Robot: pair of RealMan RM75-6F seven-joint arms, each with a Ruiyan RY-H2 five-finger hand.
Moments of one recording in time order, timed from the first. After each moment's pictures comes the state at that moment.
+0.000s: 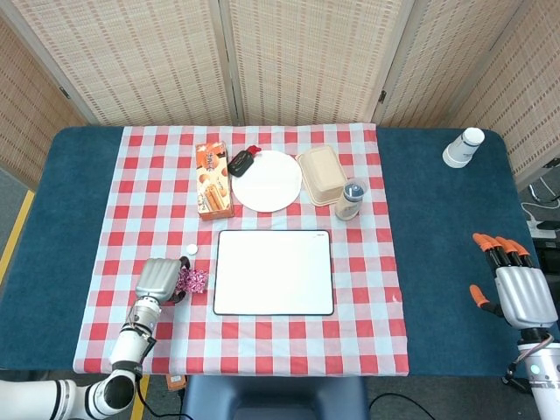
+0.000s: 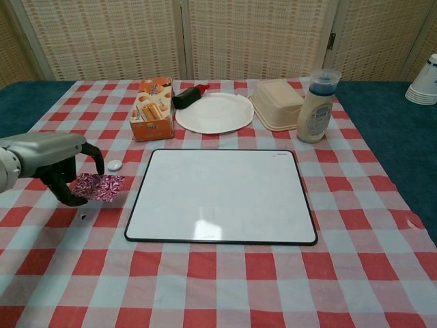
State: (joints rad) left arm -0.72 -1.52 -0.15 -1.75 0.61 1.17 0.82; right arm 0.15 -1.04 0.09 -1.72 -1.38 1.37 -0.12
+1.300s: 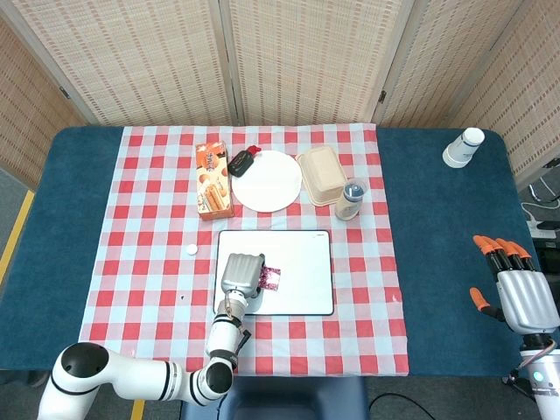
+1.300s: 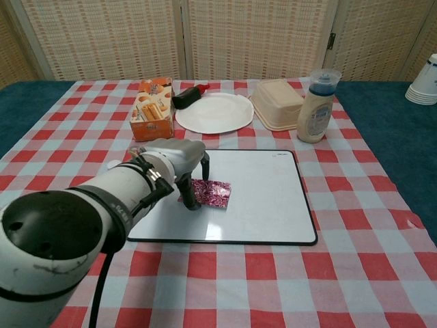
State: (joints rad) left arm -1.06 -1.99 -0.34 -1.44 0.37 1.26 1.03; right arm 0.13 -1.03 0.08 -1.74 -1.42 1.41 -0.10
